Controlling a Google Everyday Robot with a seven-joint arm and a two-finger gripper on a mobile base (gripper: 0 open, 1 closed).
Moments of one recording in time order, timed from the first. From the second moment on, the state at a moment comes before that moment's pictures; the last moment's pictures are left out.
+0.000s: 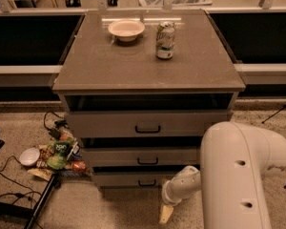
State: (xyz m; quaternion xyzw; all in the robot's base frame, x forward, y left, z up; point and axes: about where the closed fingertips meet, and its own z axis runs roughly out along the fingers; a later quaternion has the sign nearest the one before) arm 0.485 -0.095 0.233 -0.65 0.74 0.08 0.13
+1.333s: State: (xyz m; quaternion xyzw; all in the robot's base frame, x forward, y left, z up) arm 0.575 -0.152 0.194 -0.65 0.75 0.00 0.12
